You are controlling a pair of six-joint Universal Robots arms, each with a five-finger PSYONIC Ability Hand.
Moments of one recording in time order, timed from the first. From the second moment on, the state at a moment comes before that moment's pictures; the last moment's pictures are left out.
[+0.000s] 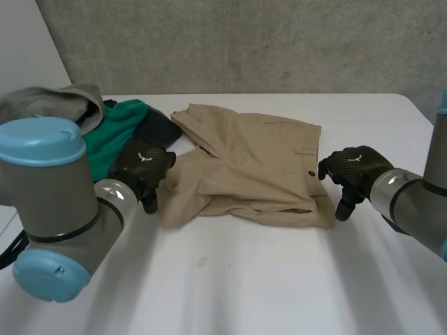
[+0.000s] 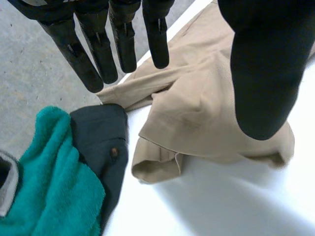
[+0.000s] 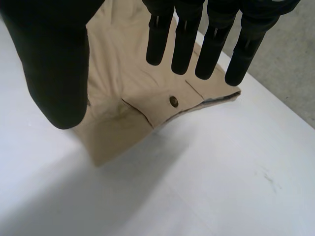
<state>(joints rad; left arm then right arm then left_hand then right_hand) 4.20 -1.93 -1.54 3.17 -1.63 3.63 1.89 -1.23 1.47 0.25 1.45 2.68 0.43 0.42 0.42 0.41 0.23 0.50 0.49 0.49 0.49 0.30</state>
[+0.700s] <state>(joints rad) 4.15 -2.26 -1.32 3.14 -1.74 3.54 2.03 -0.99 1.52 -0.13 1.60 2.67 1.16 1.19 1.18 1.19 0.99 1.07 1.16 1.18 1.19 1.01</state>
